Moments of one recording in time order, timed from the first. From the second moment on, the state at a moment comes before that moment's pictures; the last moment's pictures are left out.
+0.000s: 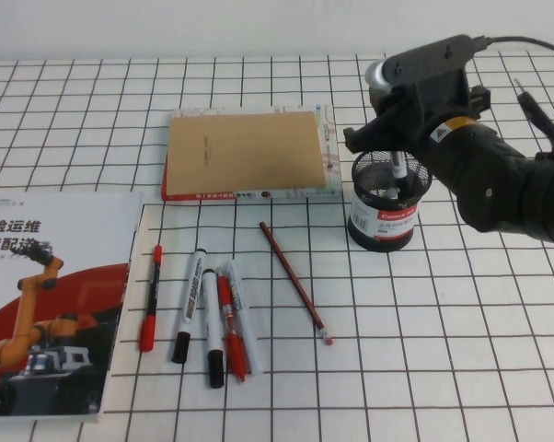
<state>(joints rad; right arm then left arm) 0.51 1.83 -1.16 0.44 -0.41 -0.45 0.00 -0.01 0.03 -0.06 0.38 0.12</state>
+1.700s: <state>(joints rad) 0.69 1.81 -1.45 0.44 0.68 0.05 0.00 -0.01 0.03 -0.06 0.38 0.12</state>
